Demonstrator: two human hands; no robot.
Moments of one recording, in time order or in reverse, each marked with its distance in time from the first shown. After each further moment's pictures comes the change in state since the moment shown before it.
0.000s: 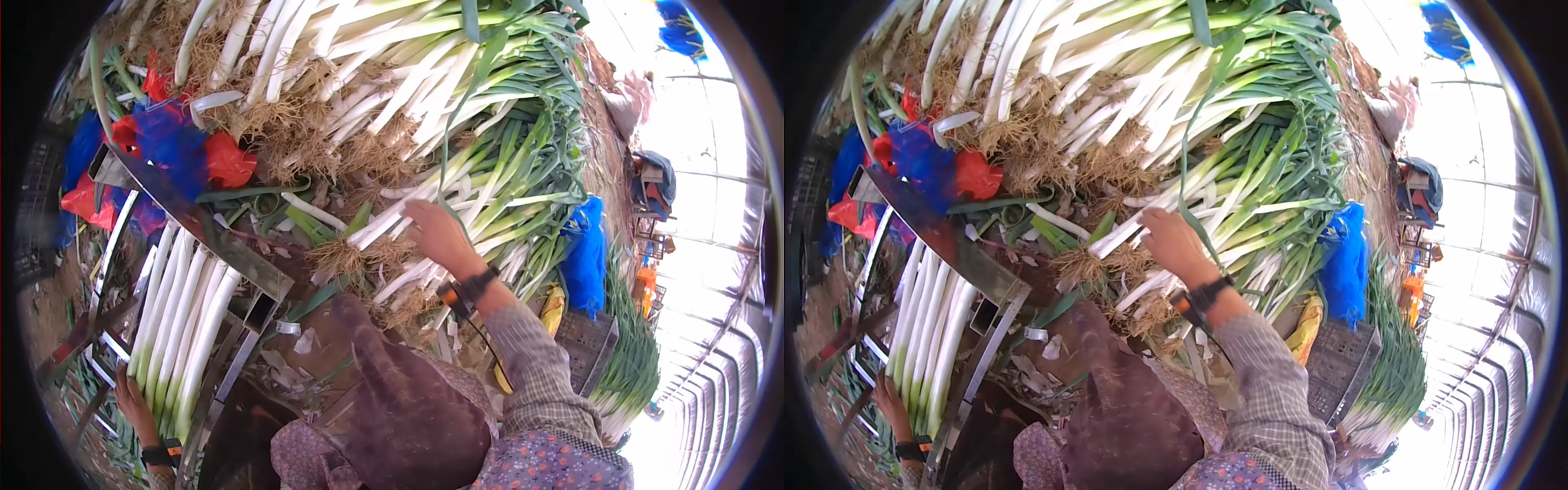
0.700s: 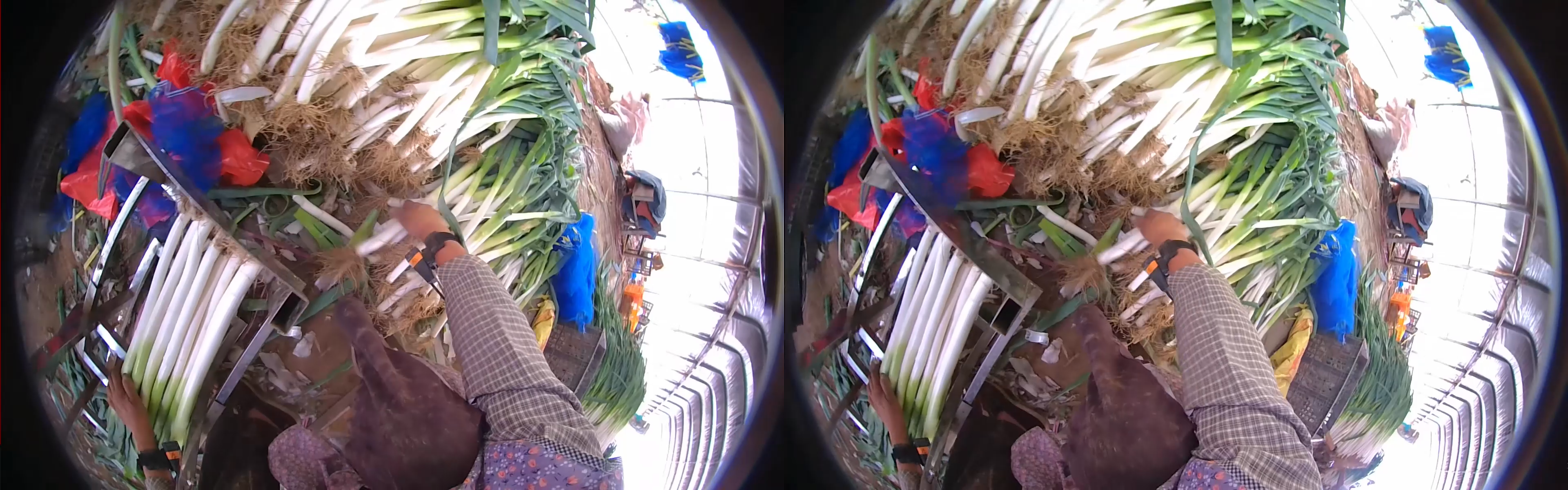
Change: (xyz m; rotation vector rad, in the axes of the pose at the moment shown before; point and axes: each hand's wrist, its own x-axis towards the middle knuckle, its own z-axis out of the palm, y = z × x) left_hand -0.002 0.007 0.003 0.073 0.065 0.029; right_hand 0.063 0.024 0.057 -0.123 -0.432 0.604
